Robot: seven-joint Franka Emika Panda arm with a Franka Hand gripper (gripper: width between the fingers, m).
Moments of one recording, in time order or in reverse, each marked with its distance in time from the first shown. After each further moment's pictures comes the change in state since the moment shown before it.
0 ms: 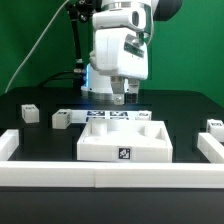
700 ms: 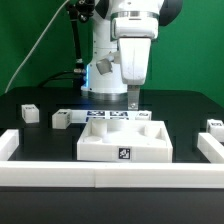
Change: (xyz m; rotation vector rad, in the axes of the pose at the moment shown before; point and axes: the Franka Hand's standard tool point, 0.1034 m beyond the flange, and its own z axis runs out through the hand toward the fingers) arm 0.006 -0.019 0.007 0.054 -0.028 -0.189
